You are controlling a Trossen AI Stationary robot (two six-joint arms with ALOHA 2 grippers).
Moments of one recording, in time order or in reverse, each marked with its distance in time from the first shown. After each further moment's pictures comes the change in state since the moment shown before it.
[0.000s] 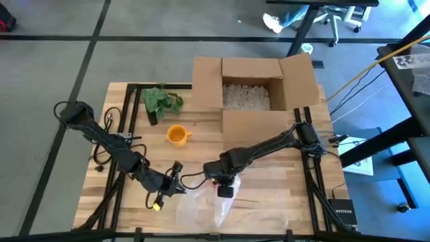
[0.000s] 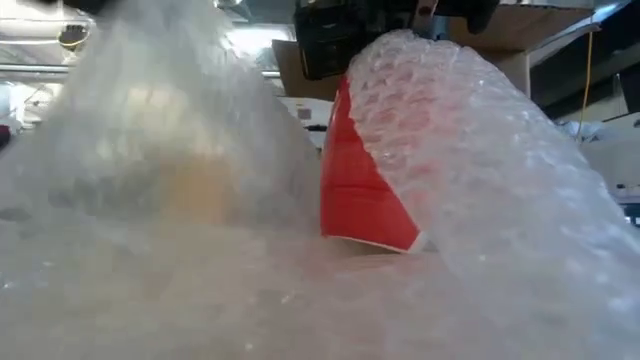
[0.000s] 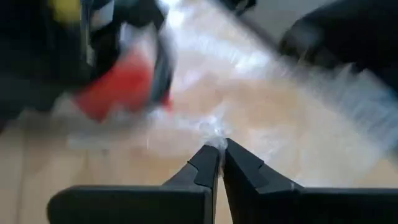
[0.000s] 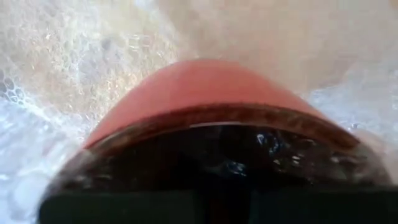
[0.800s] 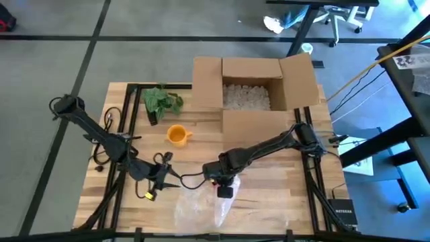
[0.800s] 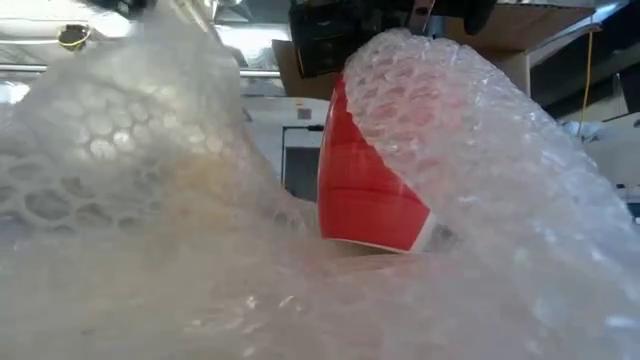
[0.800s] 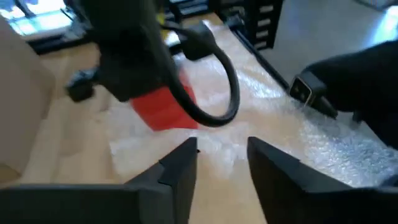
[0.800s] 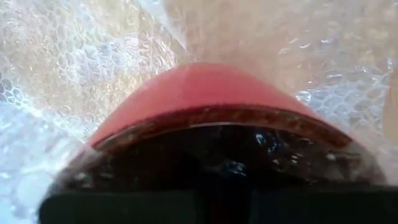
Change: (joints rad) left arm -0.059 -0.316 -0.038 -0.080 -0.093 -0.095; right arm 0.000 0.003 0.010 -0.006 0.015 -0.016
